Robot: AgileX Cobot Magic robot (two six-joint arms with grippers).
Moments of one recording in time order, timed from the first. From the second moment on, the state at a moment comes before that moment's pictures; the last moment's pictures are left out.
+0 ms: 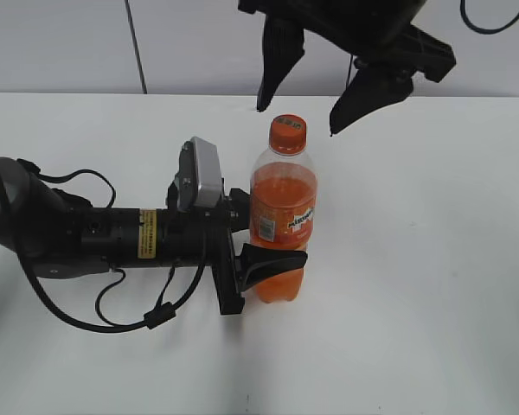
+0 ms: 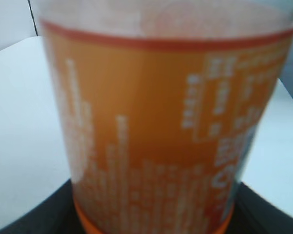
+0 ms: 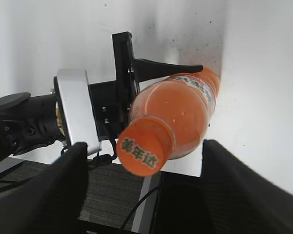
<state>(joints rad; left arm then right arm) -0.45 2.17 -0.88 1.09 -1.14 -0.31 0.64 1.72 -1.64 0.23 1.22 0.56</state>
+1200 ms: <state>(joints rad) -0.45 2.17 -0.88 1.08 -1.14 -0.31 0.71 1.79 -1.68 0.11 1.22 0.58</state>
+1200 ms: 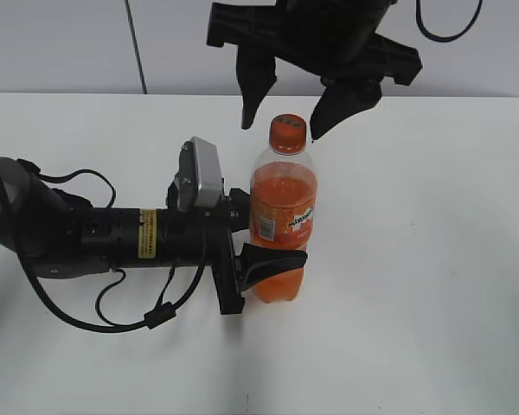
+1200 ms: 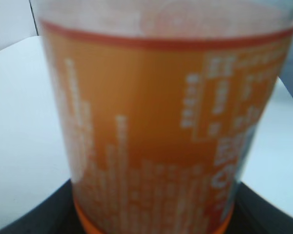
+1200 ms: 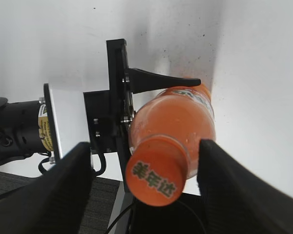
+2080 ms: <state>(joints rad) -0.45 2.17 -0.88 1.08 -1.14 -0.31 0.71 1.79 -1.65 0.12 1.22 0.56</state>
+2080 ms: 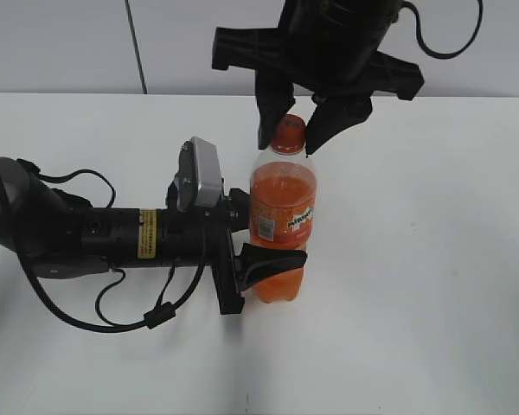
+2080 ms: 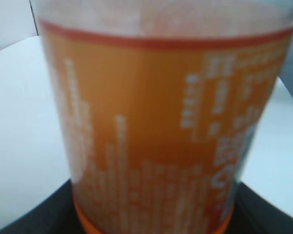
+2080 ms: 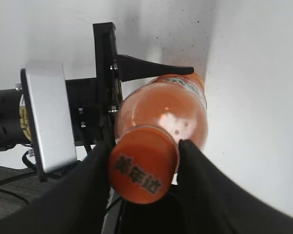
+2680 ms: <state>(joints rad) -0.45 2.17 -0.88 1.09 -1.14 -0.31 0.71 1.79 -1.65 0.13 1.23 0.43</state>
